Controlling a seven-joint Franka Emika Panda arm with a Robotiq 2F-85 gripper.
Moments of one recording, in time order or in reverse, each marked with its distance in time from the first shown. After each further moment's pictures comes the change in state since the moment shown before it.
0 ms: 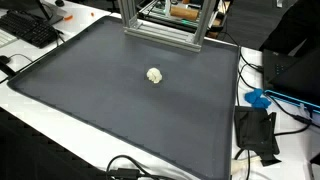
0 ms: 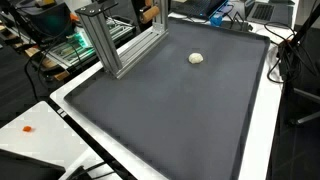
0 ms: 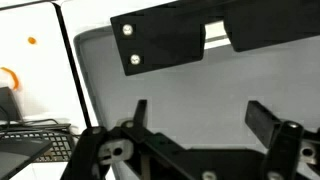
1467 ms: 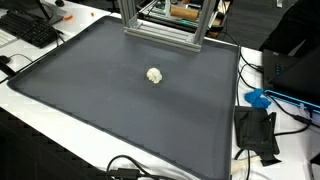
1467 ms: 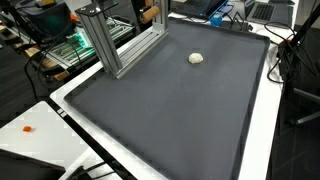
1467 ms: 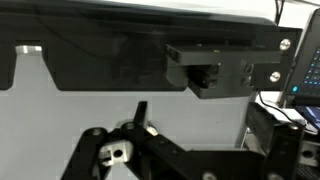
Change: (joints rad) arm 0.243 -0.229 0.088 -0.319 0.318 0.222 -0.074
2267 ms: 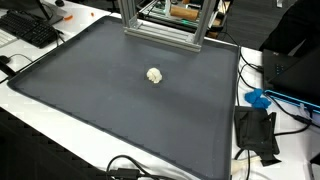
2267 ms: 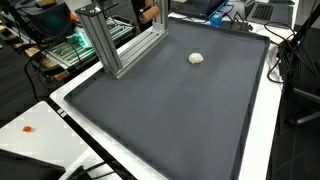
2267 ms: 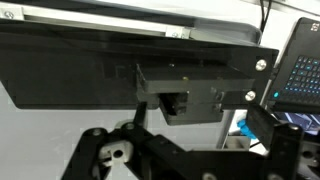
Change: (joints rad) arm 0.048 -0.100 0.025 -0.105 0.058 0.063 -0.015
